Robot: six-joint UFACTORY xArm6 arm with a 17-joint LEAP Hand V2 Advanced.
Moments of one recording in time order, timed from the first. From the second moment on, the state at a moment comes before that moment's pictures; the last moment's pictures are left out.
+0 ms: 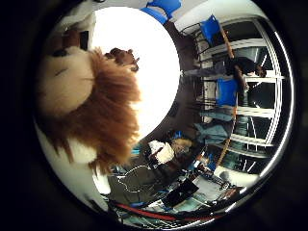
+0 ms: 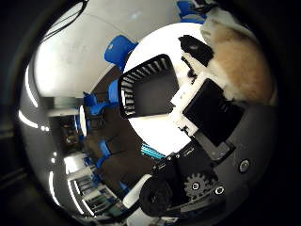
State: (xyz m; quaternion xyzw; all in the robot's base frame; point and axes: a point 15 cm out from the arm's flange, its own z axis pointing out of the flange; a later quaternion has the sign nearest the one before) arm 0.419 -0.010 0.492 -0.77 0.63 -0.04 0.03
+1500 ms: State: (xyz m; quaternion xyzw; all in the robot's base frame) arm 0.441 0.131 0.437 -0.83 0.56 0.06 0.06
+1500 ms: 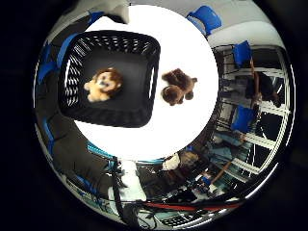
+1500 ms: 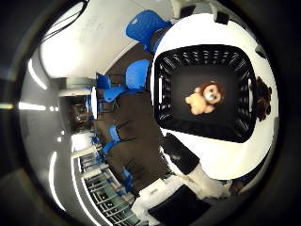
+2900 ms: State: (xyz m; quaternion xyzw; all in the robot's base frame) arm 0.550 -0.165 0.346 -0.85 0.50 -0.11 -0.13
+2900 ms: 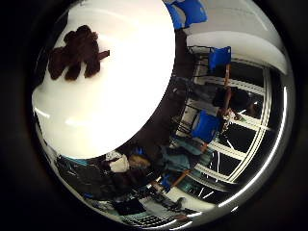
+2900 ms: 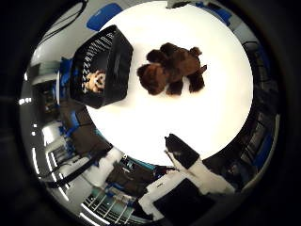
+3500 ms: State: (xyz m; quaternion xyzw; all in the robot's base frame) arm 0.577 -0.143 0.298 -0.86 0.47 -0.12 -0.19
